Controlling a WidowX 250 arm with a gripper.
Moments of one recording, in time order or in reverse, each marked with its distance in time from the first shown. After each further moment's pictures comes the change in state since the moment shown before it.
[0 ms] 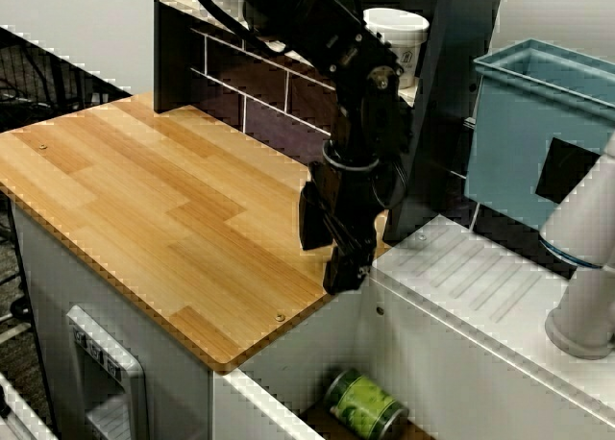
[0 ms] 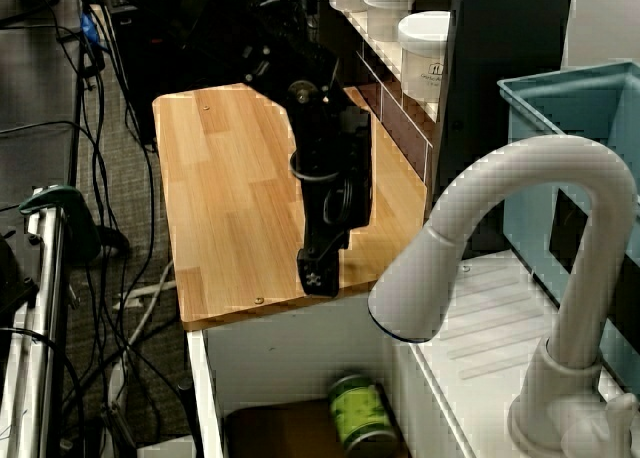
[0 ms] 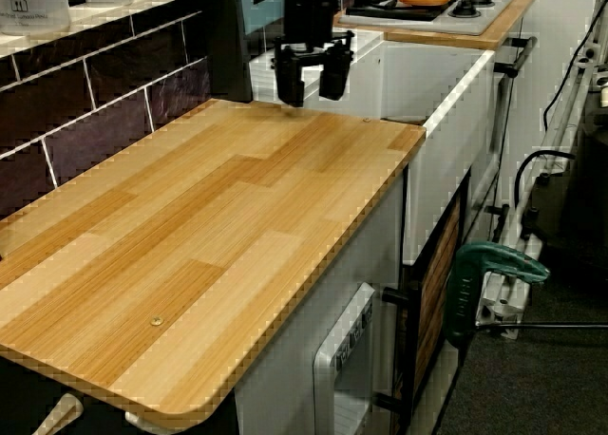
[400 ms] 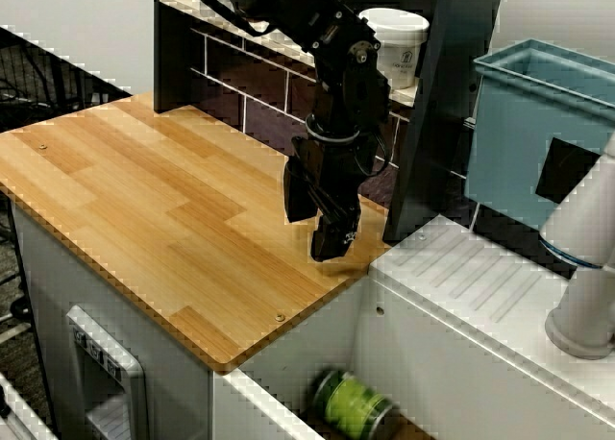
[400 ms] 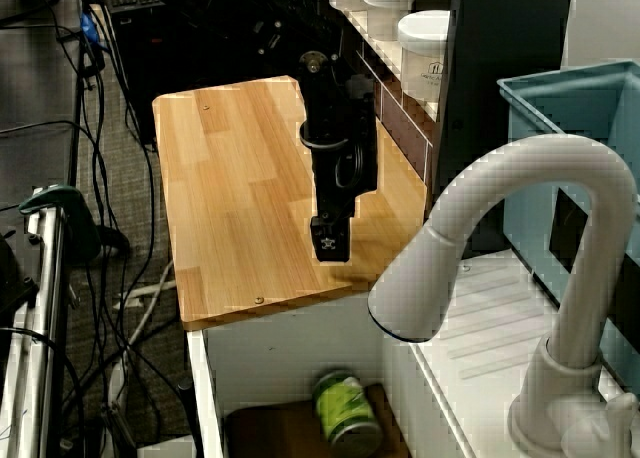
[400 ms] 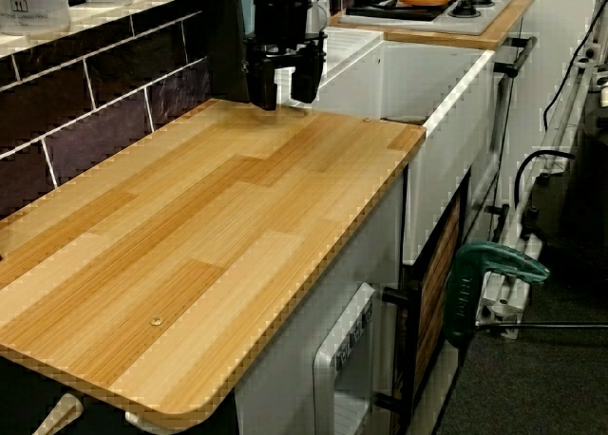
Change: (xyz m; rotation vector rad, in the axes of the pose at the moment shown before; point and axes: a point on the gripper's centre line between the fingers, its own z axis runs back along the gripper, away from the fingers) arm 0.001 0.037 0.000 0.014 -0.014 0.078
